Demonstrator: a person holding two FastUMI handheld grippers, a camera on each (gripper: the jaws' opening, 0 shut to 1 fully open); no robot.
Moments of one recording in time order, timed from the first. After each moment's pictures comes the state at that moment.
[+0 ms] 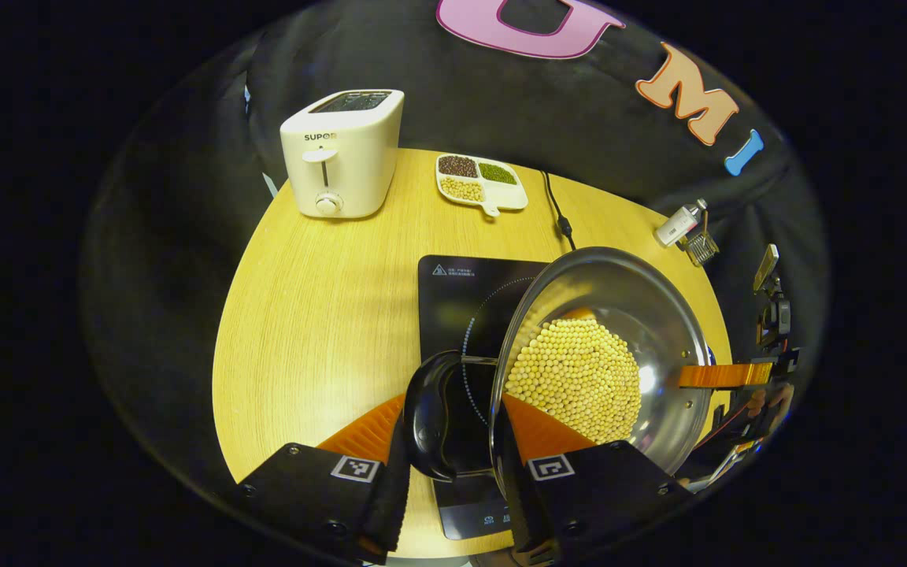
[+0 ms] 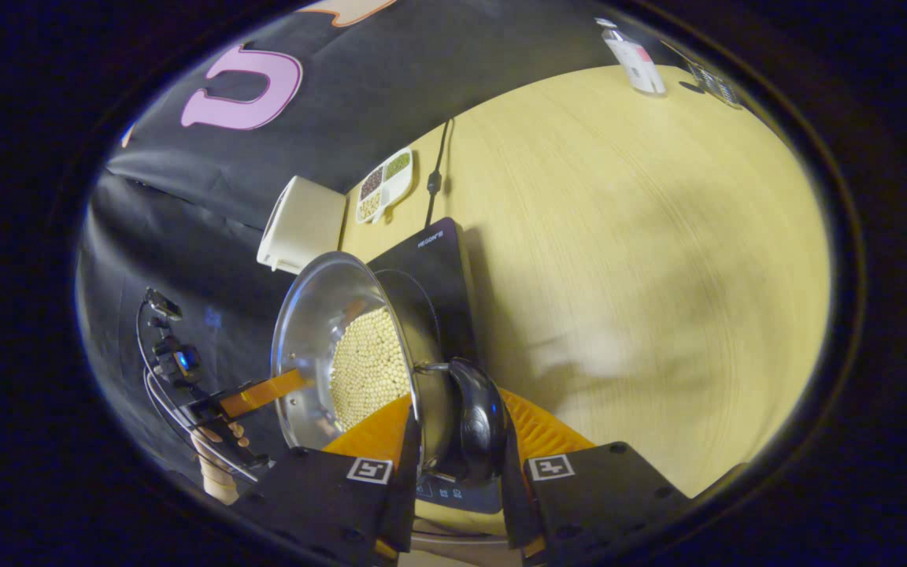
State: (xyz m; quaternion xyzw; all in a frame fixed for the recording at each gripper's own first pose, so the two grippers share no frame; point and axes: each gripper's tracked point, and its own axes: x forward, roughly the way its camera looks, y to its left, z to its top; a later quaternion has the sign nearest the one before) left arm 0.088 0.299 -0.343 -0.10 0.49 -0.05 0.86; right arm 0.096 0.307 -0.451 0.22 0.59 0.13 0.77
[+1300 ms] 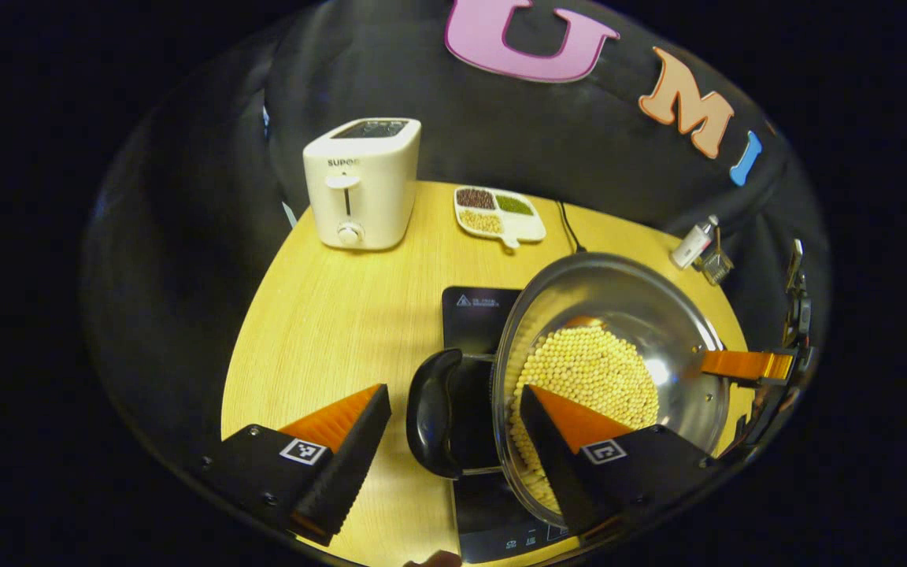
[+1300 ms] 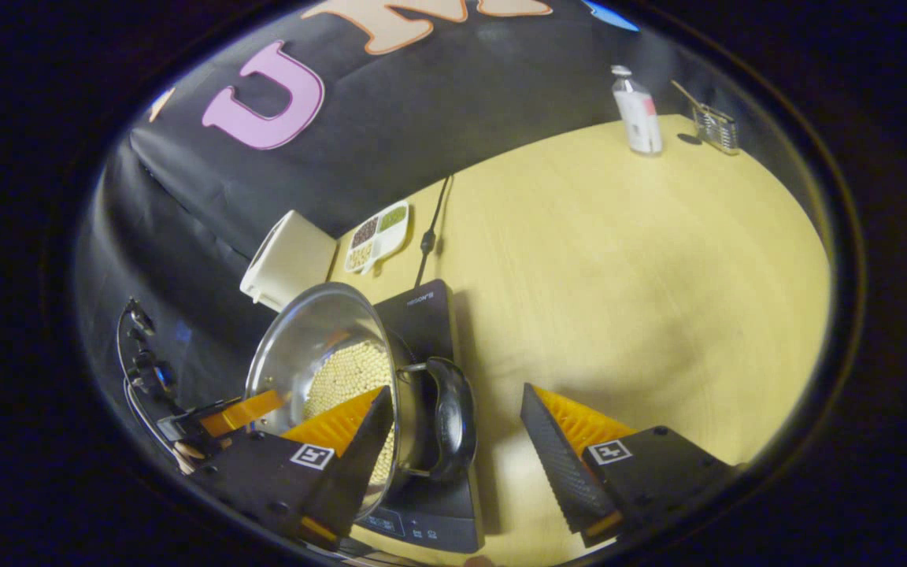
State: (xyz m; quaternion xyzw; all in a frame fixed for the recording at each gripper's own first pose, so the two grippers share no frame) left arm 0.104 0.317 -0.335 -0.08 0.40 -0.01 0.91; right arm 0.127 0.291 -0.433 0.17 0.47 0.09 0.86
